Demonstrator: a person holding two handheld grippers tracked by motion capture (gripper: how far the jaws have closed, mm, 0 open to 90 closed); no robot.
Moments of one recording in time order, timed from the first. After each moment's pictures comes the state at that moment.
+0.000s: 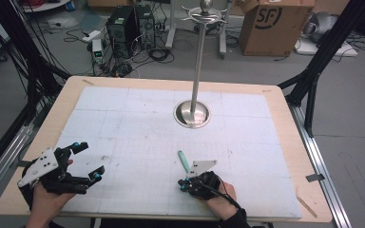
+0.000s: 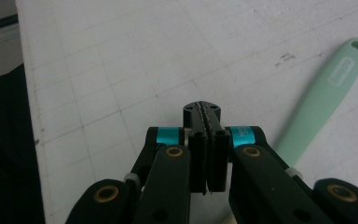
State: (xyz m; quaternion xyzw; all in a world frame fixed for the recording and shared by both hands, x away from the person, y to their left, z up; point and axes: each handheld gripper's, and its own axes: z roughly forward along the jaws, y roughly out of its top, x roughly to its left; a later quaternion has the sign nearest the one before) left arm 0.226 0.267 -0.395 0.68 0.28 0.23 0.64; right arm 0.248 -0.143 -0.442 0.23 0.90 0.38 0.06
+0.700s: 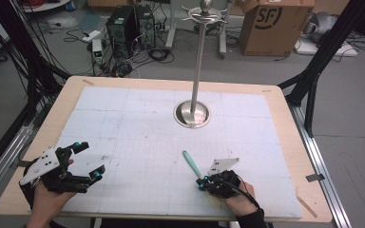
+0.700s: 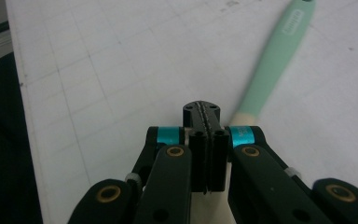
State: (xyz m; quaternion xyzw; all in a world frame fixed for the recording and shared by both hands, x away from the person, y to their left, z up) left arm 0.229 0.267 -0.398 0.68 0.29 0.23 0.64; right arm 0.254 -0.200 -0.442 0.25 0.89 0.38 0.05
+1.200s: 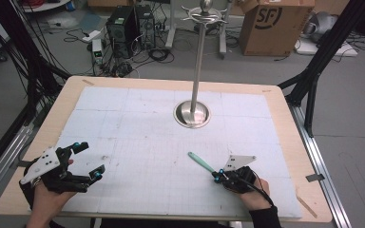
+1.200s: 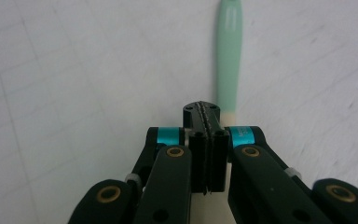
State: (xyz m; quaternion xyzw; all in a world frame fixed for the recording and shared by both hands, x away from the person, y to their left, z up) left arm 0.230 0.268 -0.400 0.68 0.29 0.22 0.63; right arm 0.263 -0.238 -0.437 0.26 0.88 0.37 0.12
